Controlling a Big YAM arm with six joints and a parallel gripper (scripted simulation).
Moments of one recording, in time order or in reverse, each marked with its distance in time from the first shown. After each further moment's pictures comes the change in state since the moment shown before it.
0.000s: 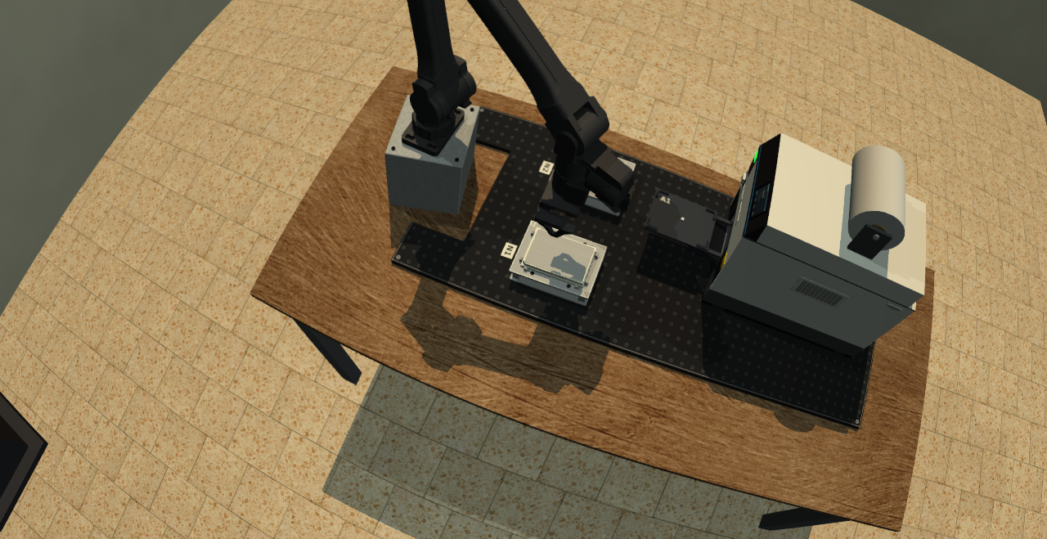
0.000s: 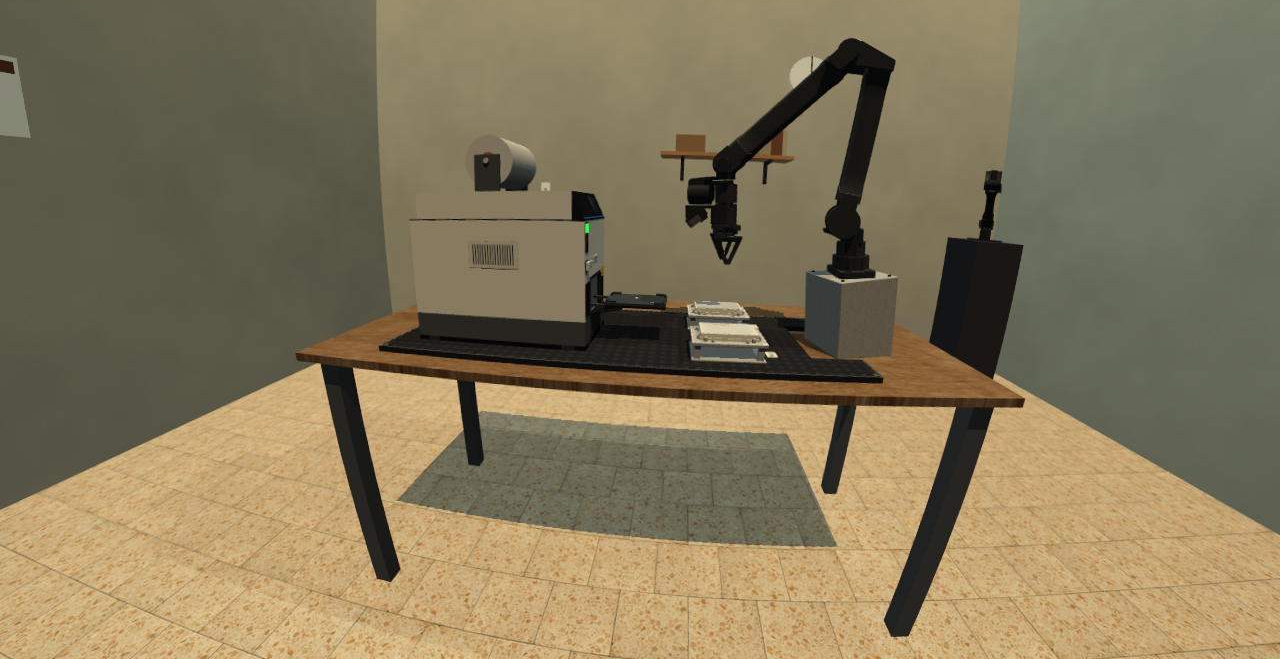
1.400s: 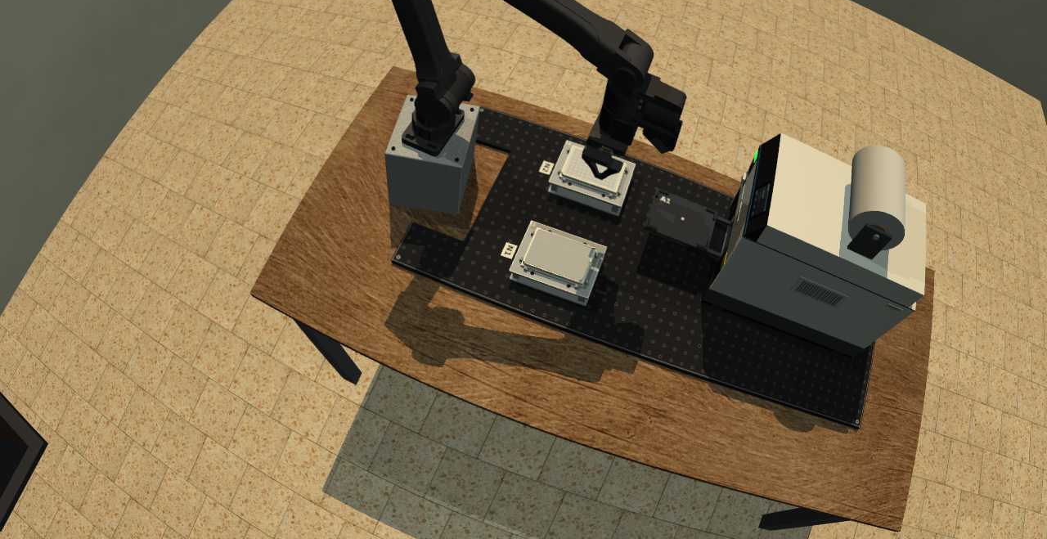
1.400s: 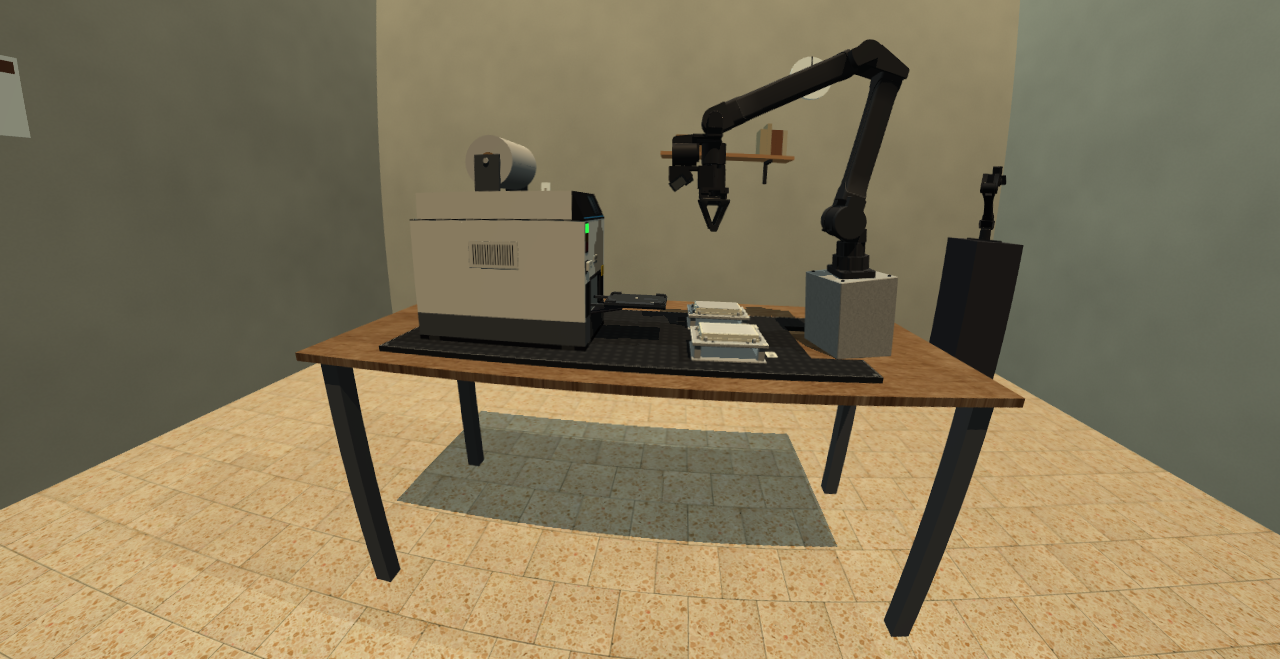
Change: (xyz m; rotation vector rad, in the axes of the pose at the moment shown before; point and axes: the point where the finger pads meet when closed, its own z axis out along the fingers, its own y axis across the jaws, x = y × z) arm -0.044 0.088 -0.090 0.009 -0.010 0.037
